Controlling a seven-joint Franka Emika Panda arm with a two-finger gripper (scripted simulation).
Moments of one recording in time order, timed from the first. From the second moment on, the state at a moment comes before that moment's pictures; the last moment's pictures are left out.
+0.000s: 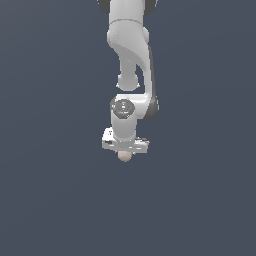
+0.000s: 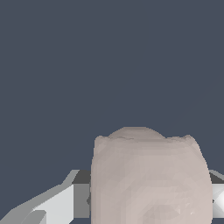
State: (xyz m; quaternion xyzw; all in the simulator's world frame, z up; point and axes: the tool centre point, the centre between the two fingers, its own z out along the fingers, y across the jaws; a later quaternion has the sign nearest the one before) arm 0.006 -0.014 0.047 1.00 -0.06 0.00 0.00
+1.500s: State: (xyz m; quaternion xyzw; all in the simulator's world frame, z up) arm 0.021 0.068 0.291 1.00 -0.06 0.00 0.00
